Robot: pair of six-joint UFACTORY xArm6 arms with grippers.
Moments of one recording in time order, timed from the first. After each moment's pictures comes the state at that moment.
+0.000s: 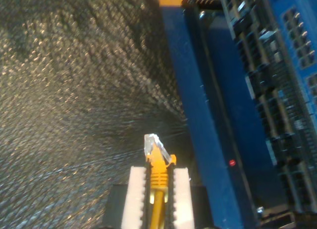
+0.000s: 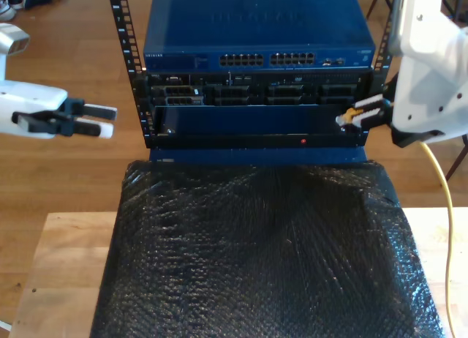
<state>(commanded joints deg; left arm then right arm) 31.3 -3.0 -67.0 -54.9 105.6 -266.9 5.2 -39.1 -45.5 31.4 58.1 -87.5</state>
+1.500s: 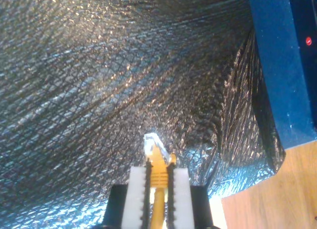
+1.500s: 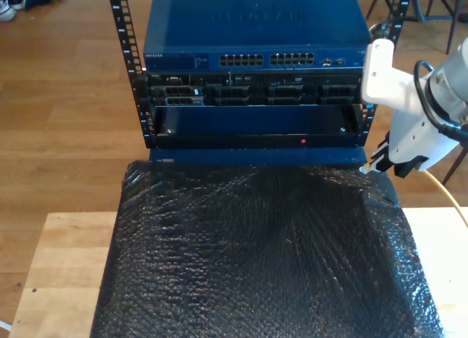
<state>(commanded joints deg) 49.1 -19.6 -51.9 -11.9 106.7 -218.9 5.6 -24.0 -47.0 13.5 55.9 -77.5</state>
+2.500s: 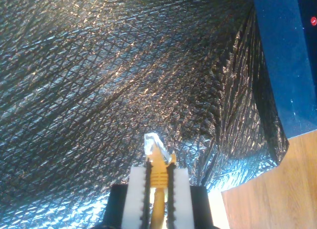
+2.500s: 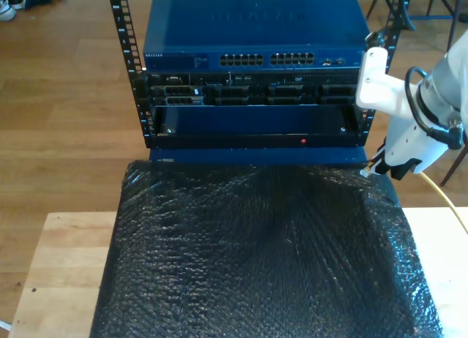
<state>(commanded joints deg) 67.2 -27.2 -26.4 2.8 93.9 -198.2 5.7 -21.5 -46.6 10.9 53.9 -75.1</state>
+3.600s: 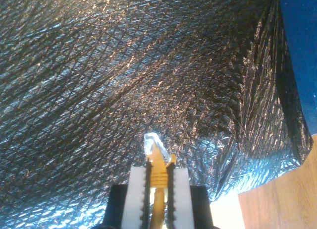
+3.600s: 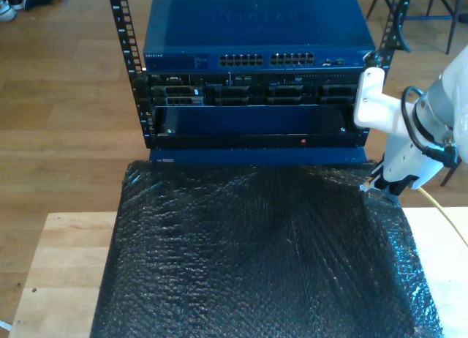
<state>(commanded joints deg) 80.7 -33.5 -8.9 6.0 65.9 -185.3 5.8 -21.4 -43.0 10.8 51.1 -75.3</state>
